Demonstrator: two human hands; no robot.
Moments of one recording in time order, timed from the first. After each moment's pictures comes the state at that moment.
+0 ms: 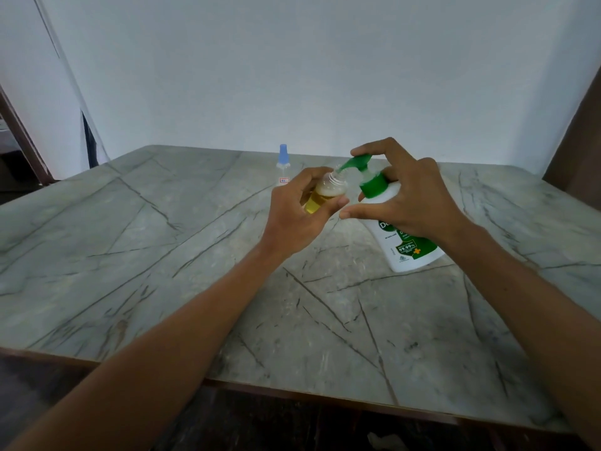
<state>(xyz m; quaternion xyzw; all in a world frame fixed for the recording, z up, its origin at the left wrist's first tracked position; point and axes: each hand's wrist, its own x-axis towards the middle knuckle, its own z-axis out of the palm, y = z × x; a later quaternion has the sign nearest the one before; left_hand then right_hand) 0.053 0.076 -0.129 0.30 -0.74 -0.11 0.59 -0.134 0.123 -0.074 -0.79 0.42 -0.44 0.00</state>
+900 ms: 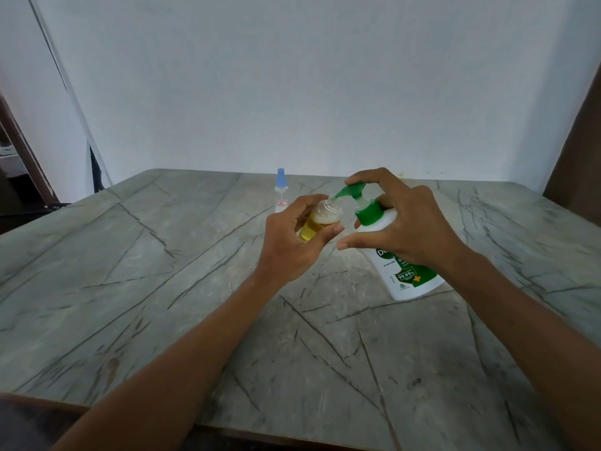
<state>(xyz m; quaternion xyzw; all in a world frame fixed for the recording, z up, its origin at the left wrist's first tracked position) 0.054 0.075 -0.129 0.30 -0.74 -0.11 0.59 -0.138 0.117 -0.075 -0.79 0.44 -0.42 0.02</state>
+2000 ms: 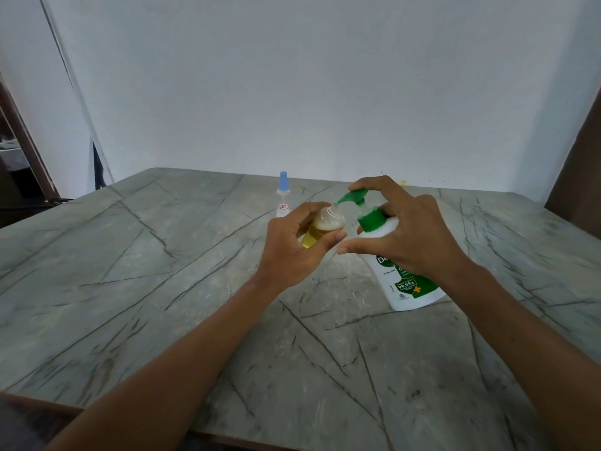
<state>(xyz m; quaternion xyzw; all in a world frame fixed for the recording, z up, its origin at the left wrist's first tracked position) 0.055 0.072 -0.131 0.28 -0.75 -0.11 0.59 -0.135 0.120 -0.074 -0.79 0.44 -0.42 0.01</state>
